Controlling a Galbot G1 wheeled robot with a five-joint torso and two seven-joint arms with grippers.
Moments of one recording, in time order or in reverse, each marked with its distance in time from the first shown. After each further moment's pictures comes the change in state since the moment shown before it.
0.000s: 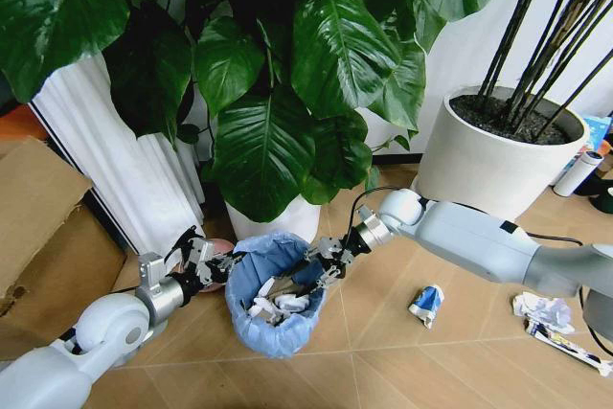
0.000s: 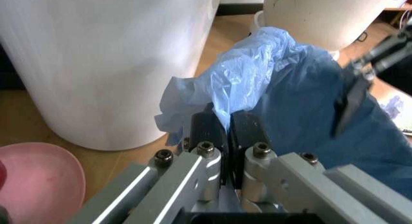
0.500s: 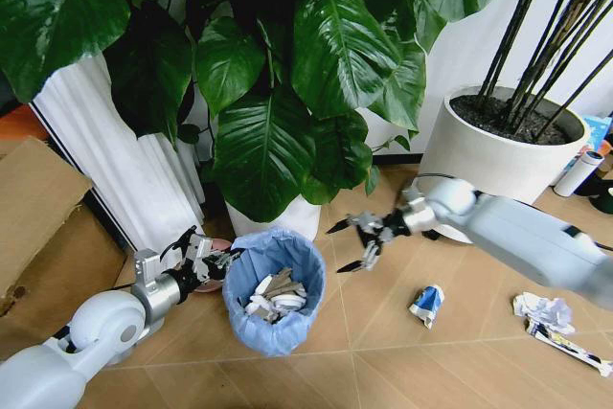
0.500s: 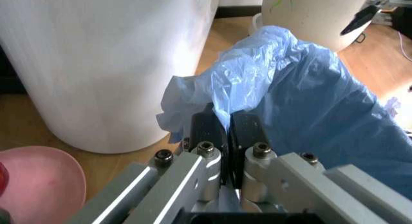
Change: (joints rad) left arm 0.006 0.009 -0.008 -0.013 -0.007 0.002 -0.002; right arm -0.216 -0.276 0.319 0.024 0.008 -0.005 0.066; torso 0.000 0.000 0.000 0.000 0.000
